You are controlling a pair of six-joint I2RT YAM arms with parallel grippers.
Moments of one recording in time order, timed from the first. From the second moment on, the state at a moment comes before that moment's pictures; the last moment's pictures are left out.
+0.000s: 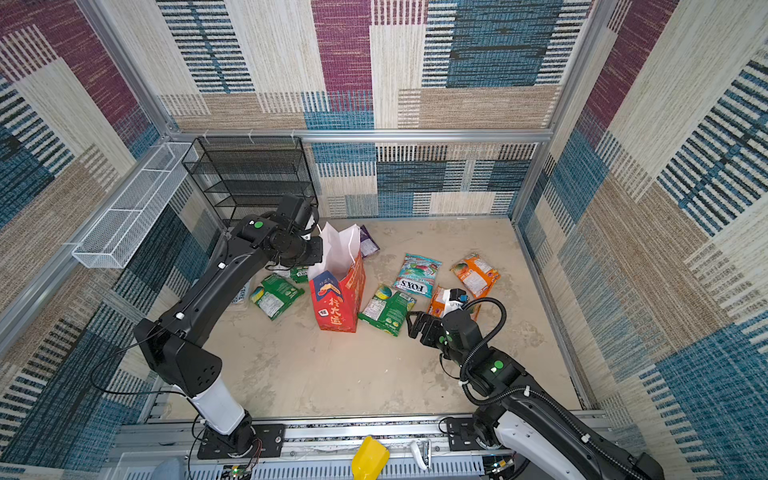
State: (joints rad) left arm -0.47 1.73 1.86 -1.17 -0.08 -0.46; right arm 0.64 0.69 0.50 -0.35 0.15 0.86
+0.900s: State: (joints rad) left arm -0.42 1.57 1.64 -1.05 -0.05 -0.48; right arm -0.14 0.98 0.38 -0.17 -0.08 0.73
